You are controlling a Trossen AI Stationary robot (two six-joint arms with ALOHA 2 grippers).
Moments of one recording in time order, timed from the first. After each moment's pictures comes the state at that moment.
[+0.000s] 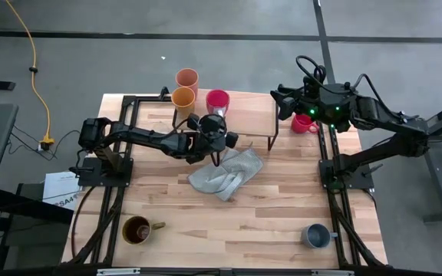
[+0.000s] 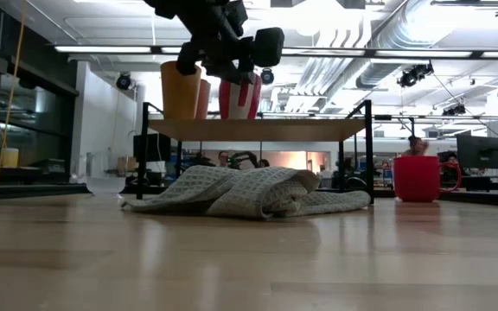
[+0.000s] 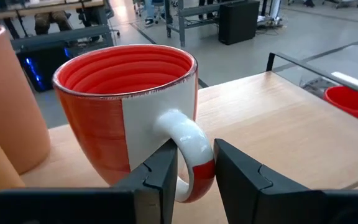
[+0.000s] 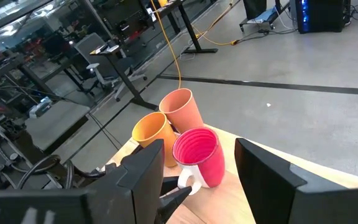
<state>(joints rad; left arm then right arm) 0.12 1.74 1.23 -0.06 -1.07 -0.45 -0.06 1.13 1.49 -0.66 0.60 0.65</state>
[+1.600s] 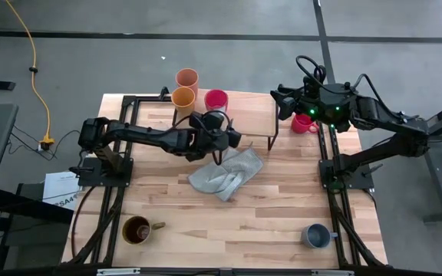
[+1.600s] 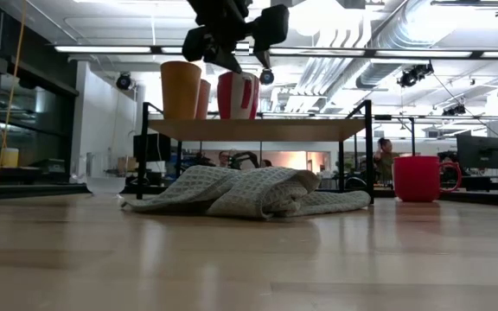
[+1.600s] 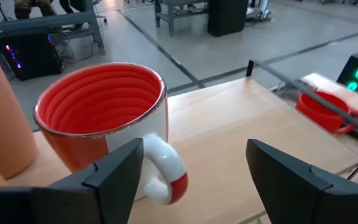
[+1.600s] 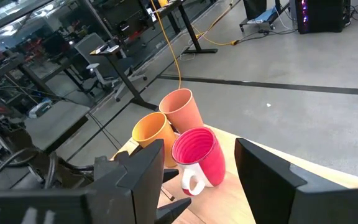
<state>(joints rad) 0.10 1.74 1.37 -0.27 -1.01 -0.55 -0.06 1.13 1.49 -0.66 0.60 0.65</state>
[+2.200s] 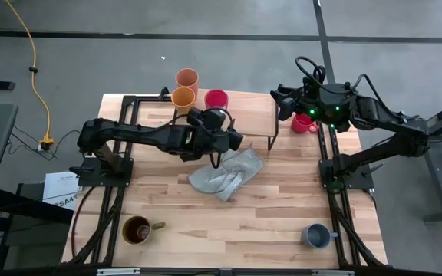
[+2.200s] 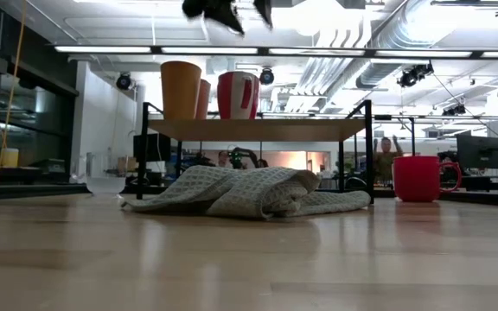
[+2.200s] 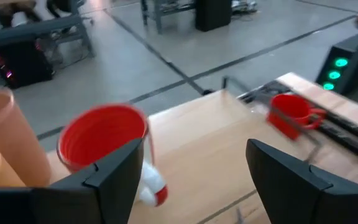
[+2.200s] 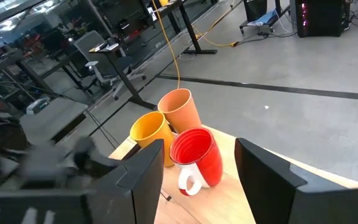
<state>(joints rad) 0.02 1.74 1.66 -0.61 -1.01 -0.56 -0.06 1.13 1.49 -0.66 0.60 0.62</state>
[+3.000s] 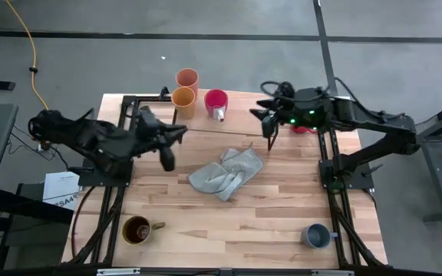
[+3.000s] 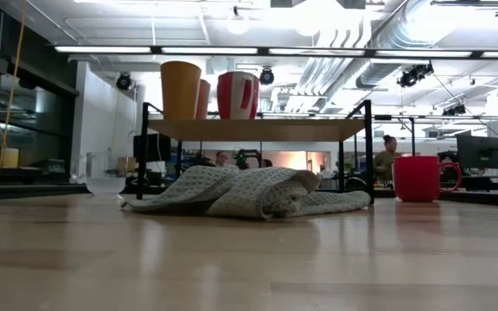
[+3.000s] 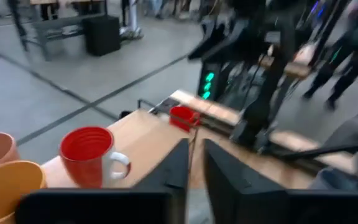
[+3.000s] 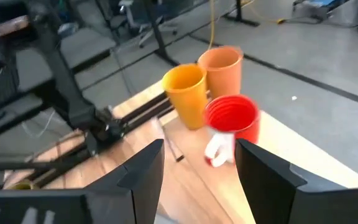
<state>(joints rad) -0.27 1.17 1.46 -0.64 -0.87 -0.40 -0.06 1.25 1.49 -0.62 0.37 0.42</state>
